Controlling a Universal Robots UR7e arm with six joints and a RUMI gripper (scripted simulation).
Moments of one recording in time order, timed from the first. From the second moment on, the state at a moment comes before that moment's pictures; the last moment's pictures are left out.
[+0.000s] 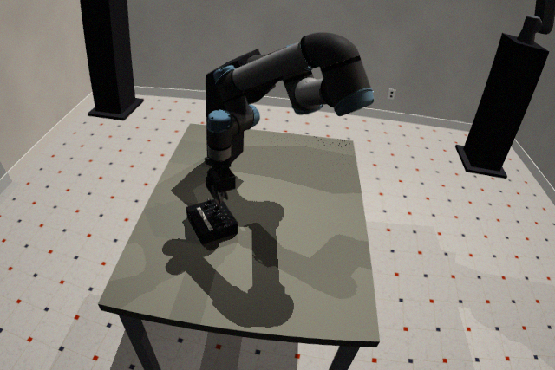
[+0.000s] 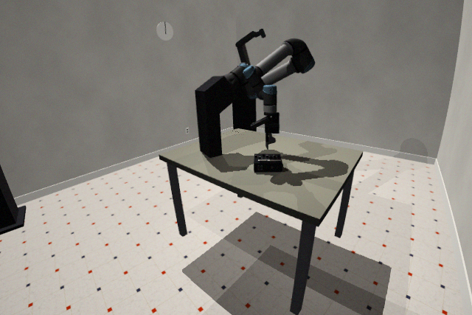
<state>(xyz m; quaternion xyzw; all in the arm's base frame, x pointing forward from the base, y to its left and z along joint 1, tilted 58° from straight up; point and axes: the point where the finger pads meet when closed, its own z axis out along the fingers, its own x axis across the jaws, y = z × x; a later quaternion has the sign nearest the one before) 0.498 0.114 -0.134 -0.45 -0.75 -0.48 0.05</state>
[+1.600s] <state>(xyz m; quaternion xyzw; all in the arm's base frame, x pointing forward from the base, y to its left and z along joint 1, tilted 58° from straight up) 0.503 0.126 -0.142 -0.45 -0.75 -0.48 0.05</state>
